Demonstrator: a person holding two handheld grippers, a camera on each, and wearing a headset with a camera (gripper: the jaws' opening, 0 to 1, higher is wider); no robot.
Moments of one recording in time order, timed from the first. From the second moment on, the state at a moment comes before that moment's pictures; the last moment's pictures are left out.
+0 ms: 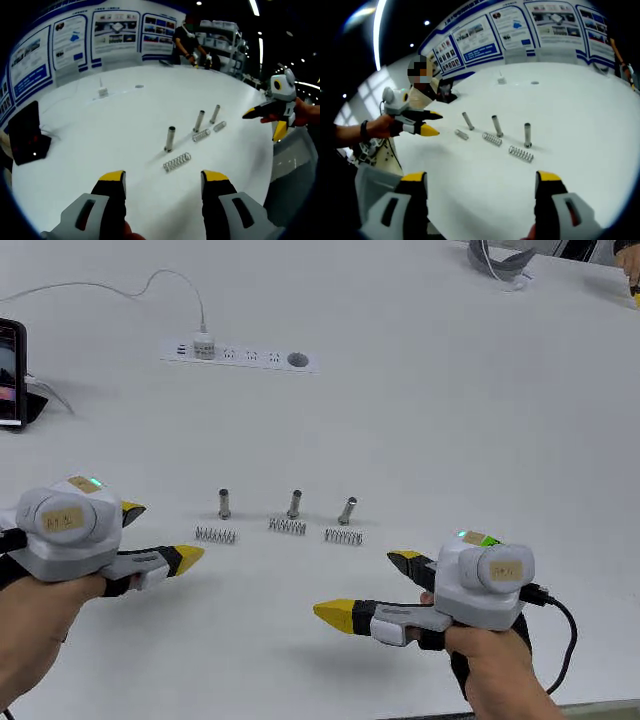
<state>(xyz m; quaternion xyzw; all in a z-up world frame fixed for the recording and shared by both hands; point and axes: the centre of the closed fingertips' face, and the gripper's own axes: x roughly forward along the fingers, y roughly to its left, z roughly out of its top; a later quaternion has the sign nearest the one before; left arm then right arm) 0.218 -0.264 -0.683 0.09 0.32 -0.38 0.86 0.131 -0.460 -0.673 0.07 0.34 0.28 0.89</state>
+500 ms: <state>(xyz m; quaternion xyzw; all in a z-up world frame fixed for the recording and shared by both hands) 0.200 -0.260 -0.679 0.13 0.31 -0.41 0.85 0.131 -0.455 -0.674 0.06 0.35 0.28 0.89</state>
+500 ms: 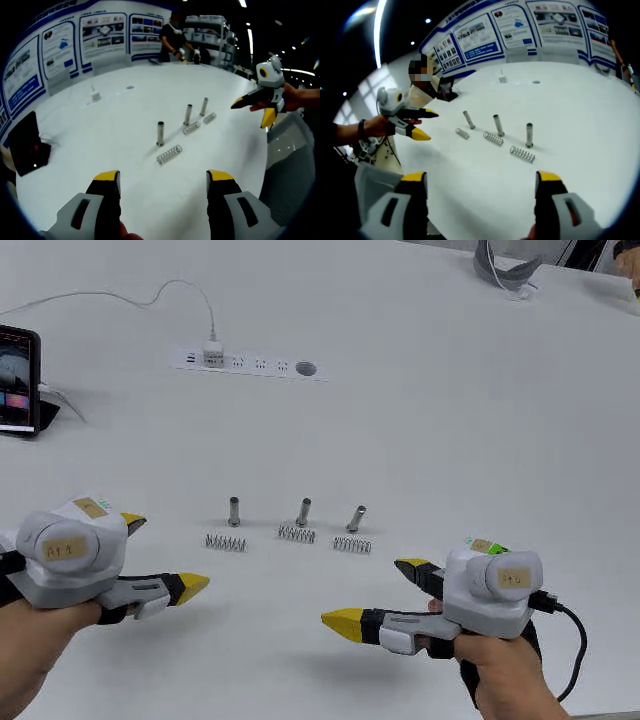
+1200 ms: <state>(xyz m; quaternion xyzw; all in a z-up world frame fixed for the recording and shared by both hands) 0.202 -0.280 -0.686 0.18 0.31 -0.47 0.81 0.128 -0.450 -0.676 0.06 0.36 0.29 0.89</state>
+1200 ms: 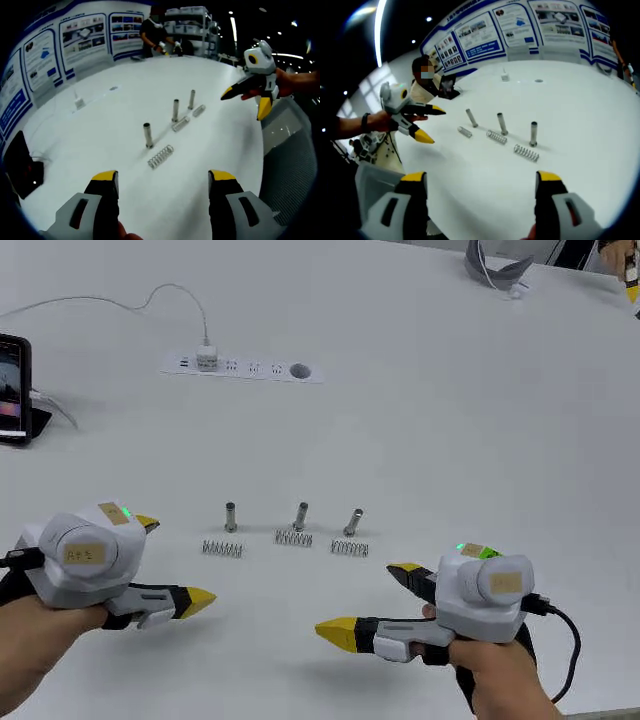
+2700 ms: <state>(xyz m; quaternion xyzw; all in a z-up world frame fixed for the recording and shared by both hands) 0.215 -0.318 -0.730 0.22 0.33 -0.52 0.75 0.117 -0.453 -0.680 0.05 0.36 0.29 0.88</state>
